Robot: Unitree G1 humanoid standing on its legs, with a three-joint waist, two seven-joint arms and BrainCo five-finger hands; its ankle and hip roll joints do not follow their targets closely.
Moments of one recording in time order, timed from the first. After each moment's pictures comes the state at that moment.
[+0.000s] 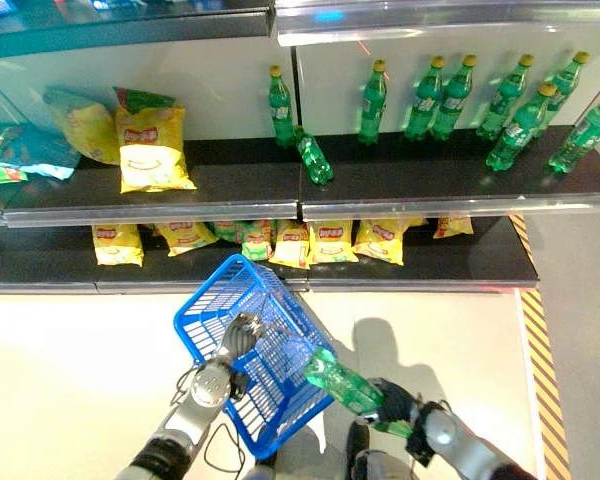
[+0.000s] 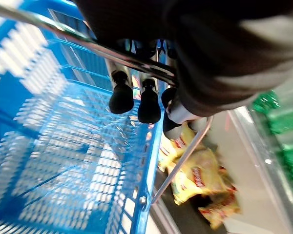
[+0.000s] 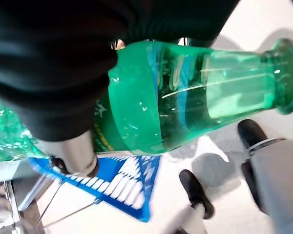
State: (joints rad) left arm -0.40 0.33 -0.44 0.57 -0.03 -0.11 0.18; right arm -0.30 -0.32 0.63 0.69 -0.07 -0.03 0.07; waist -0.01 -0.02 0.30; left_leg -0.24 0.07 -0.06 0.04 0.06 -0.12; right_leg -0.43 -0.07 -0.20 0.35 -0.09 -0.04
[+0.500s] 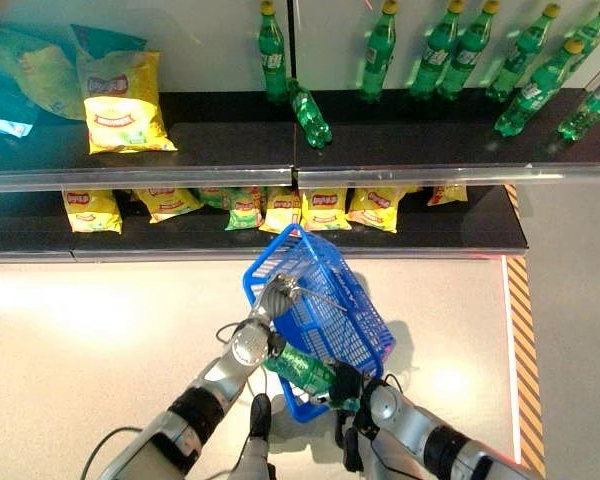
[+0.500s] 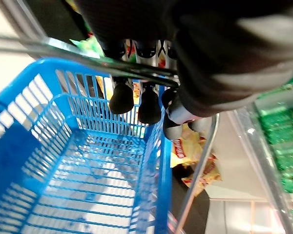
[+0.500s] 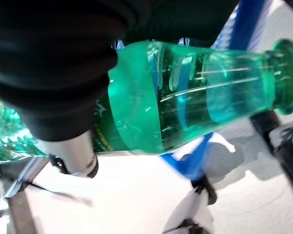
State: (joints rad) left arm -0.57 0.31 -0.56 0.57 -0.03 -0.09 0.27; right arm -0.50 -0.16 0.75 0.90 -0.05 -0.01 -0.04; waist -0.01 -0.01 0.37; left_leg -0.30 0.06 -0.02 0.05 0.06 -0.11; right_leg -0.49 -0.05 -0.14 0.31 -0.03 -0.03
